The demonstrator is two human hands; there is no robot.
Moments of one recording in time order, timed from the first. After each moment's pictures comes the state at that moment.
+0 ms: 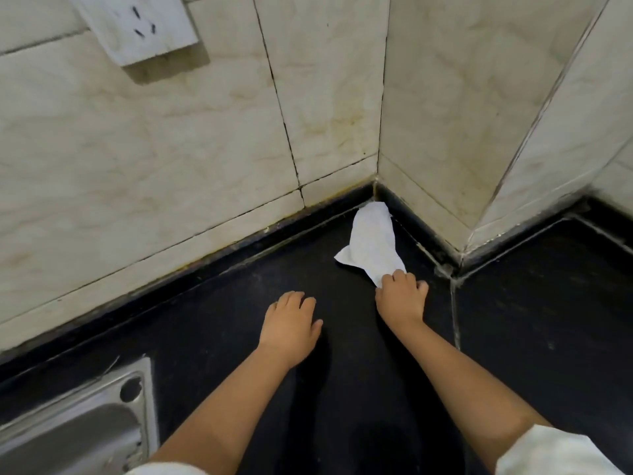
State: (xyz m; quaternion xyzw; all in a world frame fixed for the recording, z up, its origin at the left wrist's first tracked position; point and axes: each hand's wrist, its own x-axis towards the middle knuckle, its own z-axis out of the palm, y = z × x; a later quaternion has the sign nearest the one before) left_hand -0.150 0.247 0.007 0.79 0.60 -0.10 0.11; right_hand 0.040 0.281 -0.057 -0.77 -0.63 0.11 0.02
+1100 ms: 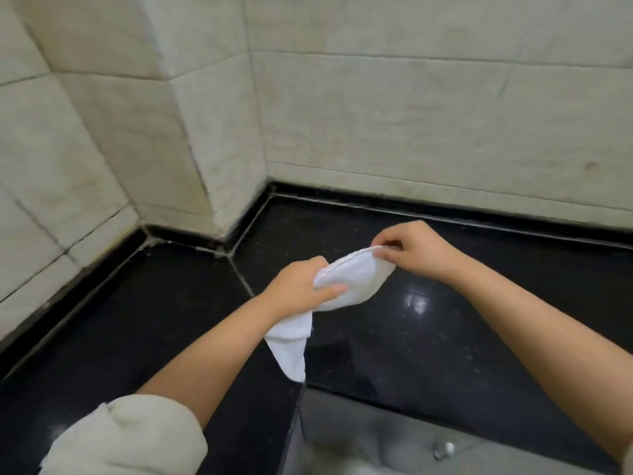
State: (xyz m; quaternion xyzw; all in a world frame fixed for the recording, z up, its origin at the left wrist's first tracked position) left_hand 0.021 0.032 0.125 0.93 0.13 0.02 0.33; right_hand 0.155 -0.130 0.185 -0.83 -0.49 0.09 0.24
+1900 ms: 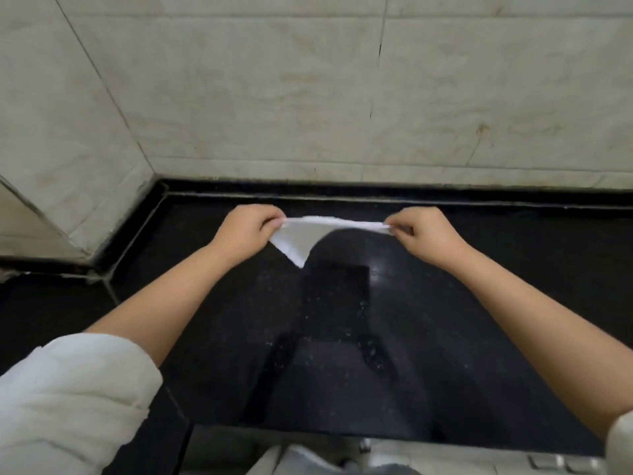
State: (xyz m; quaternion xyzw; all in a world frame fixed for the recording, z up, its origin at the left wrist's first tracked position) left_hand 0.199 -0.021 0.128 0.97 0.05 0.14 0.21; right_hand 0.311 -0.282 0.132 -0.89 -0.39 -0.03 0.22
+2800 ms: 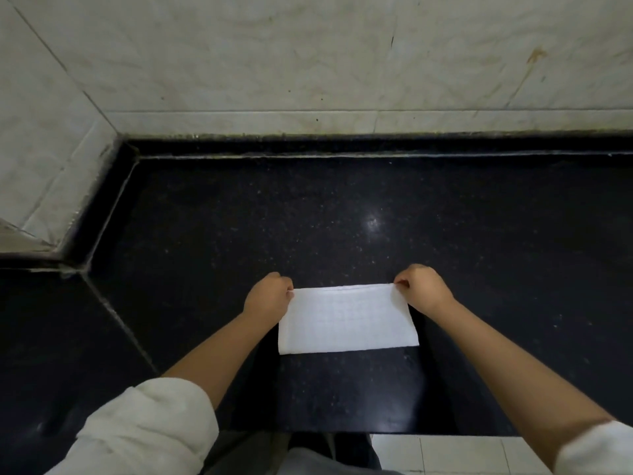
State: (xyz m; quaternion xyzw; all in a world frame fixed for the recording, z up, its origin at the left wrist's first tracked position) left_hand 0.193 -0.017 -0.042 0.96 0.16 -0.14 0.19; right_hand 0.308 -0.269 -0.037 -0.95 -0.21 0.20 0.13
